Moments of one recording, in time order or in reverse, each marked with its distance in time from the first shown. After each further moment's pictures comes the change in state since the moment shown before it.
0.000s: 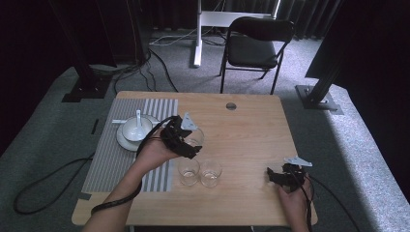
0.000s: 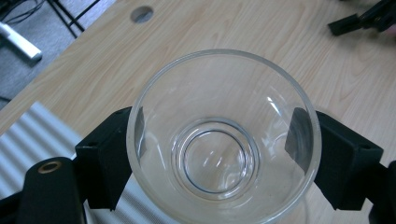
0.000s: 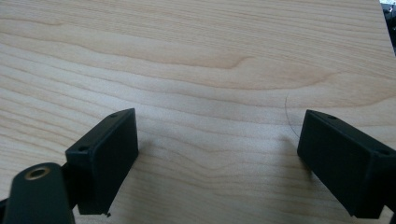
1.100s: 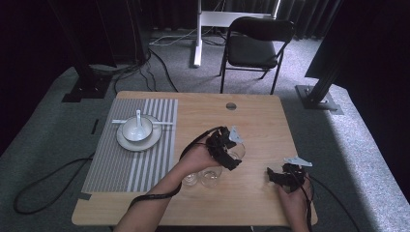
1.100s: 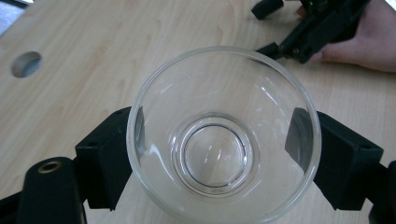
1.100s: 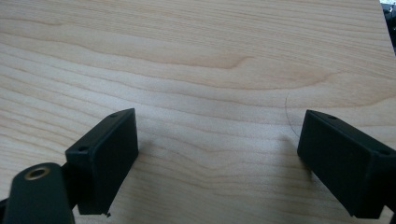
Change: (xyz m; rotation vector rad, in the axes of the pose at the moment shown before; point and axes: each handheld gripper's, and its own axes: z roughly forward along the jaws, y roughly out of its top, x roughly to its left) left arm -0.071 0.063 0.083 -0.004 -0.200 0.151; right arm 0.000 0.000 0.000 0.001 0.000 -0.001
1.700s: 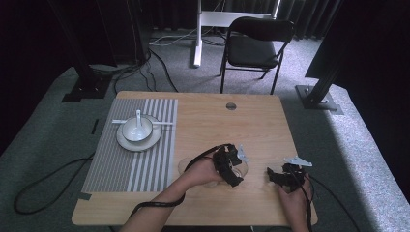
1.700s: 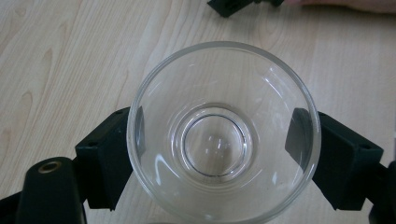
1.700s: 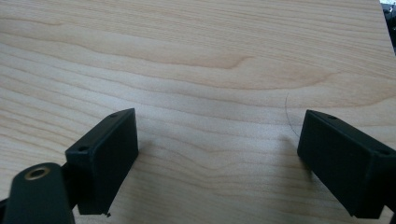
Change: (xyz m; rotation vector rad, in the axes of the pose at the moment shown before) left arm -0.030 -0.018 0.045 0.104 -0.094 0.064; right arm 0.000 0.000 0.000 0.000 0.000 0.001
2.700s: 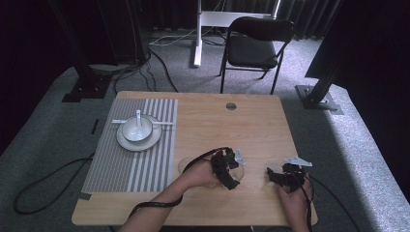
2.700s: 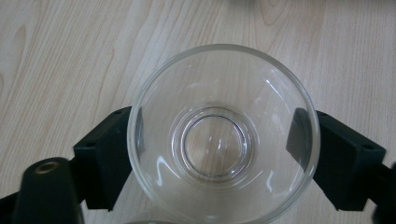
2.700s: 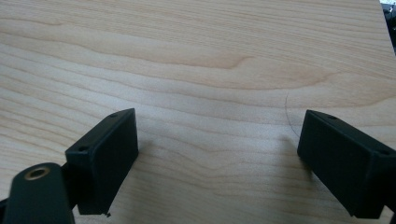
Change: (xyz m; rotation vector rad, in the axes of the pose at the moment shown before) left arm 0.000 -0.015 0.019 0.046 -0.014 0.002; right arm 0.000 0.000 0.000 0.000 0.000 -0.001
